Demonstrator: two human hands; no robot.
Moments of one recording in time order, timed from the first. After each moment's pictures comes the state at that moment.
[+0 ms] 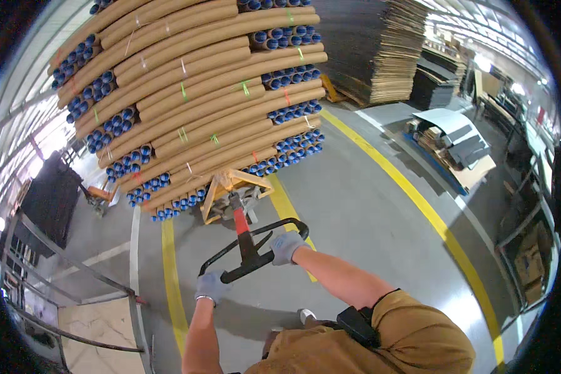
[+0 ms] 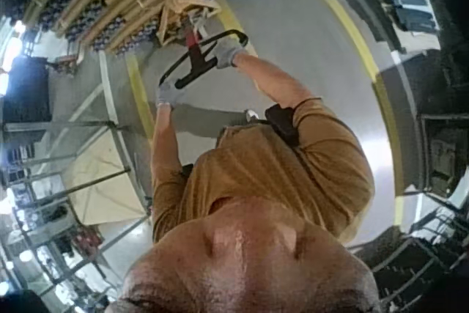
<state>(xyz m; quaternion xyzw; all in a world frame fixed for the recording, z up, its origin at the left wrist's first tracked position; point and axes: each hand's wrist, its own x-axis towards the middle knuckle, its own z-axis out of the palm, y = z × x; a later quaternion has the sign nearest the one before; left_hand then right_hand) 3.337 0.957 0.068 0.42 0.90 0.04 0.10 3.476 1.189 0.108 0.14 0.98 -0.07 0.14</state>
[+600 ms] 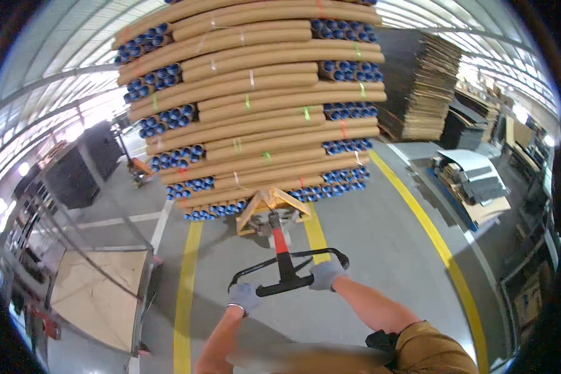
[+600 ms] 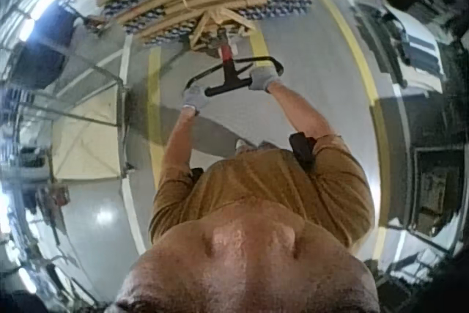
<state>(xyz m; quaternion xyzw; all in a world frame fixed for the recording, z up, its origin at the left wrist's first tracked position) 3.268 0.833 0.143 0.44 0.89 0.07 0.10 3.408 1.063 0.178 0.13 0.98 -0.01 0.16</state>
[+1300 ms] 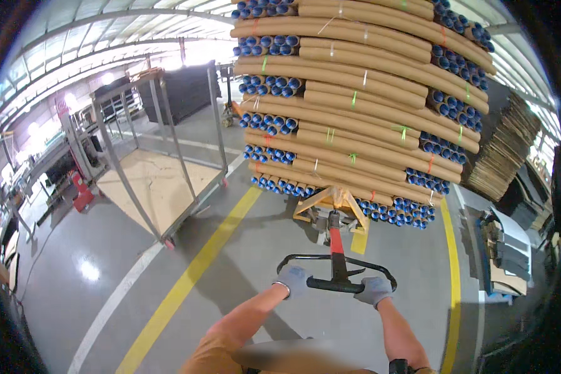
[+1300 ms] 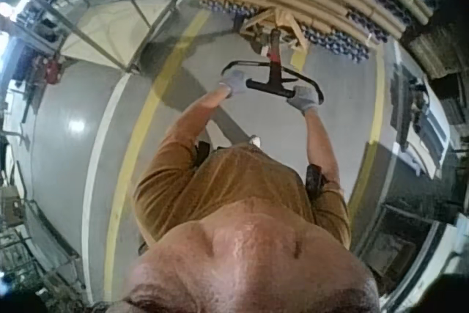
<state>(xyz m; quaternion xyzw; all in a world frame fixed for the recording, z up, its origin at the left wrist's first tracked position) 3.279 0.802 0.105 0.43 0.89 0.10 0.12 3.413 1.036 0.159 0.13 0.98 0.01 0.16</state>
